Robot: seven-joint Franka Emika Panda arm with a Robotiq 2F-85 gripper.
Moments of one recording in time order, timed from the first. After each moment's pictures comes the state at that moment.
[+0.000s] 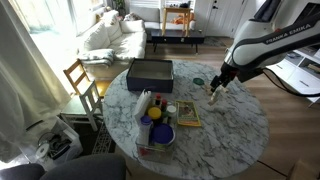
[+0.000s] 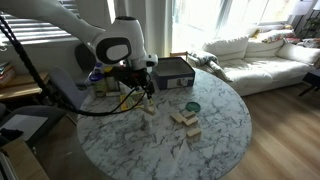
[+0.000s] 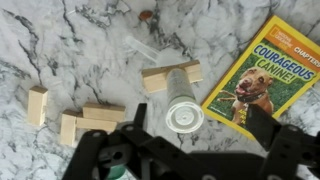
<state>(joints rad) -0.16 0.22 -0.09 -2.10 0.05 2.47 -0.17</state>
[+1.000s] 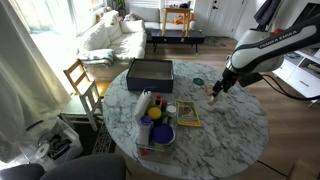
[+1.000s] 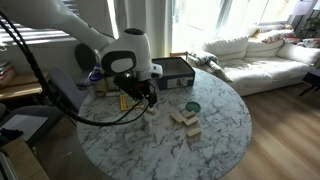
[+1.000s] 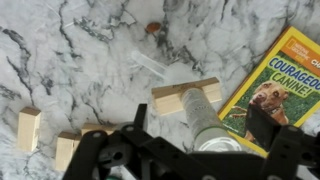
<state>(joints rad) -0.21 0.28 -0.08 -2.10 0.15 2.49 -0.28</state>
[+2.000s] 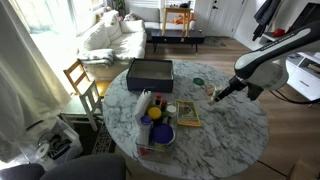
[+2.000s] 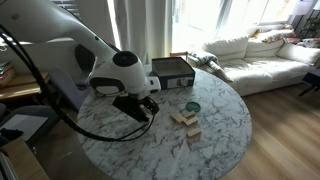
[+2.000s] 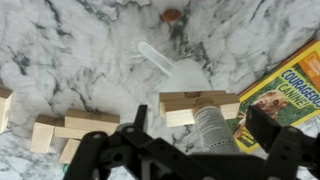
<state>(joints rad) -0.39 0.30 0.09 -2.26 0.64 2.81 -0.95</state>
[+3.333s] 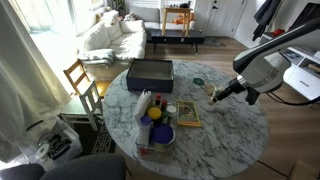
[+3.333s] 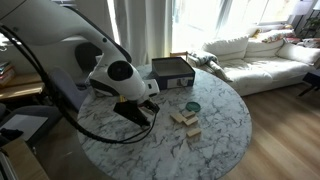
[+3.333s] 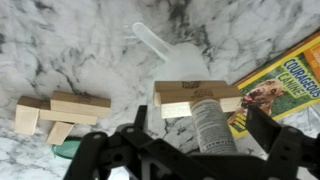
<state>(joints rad) -0.50 0.33 0.23 -2.25 1.04 2.89 -1.38</state>
